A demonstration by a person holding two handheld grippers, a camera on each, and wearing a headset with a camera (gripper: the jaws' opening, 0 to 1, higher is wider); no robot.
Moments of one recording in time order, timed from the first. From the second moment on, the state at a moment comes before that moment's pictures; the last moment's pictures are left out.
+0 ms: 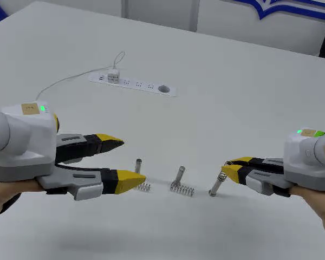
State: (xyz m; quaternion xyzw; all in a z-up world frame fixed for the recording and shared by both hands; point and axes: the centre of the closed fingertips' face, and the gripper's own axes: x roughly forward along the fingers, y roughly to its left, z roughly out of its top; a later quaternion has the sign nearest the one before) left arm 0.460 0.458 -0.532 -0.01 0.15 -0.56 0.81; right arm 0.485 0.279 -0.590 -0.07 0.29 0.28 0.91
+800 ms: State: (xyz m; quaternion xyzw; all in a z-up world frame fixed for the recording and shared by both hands) left arm 0.460 0.465 -0.540 -0.01 0.17 -0.55 0.82; right arm 0.484 0.281 -0.630 -0.06 0.30 0.27 0.91
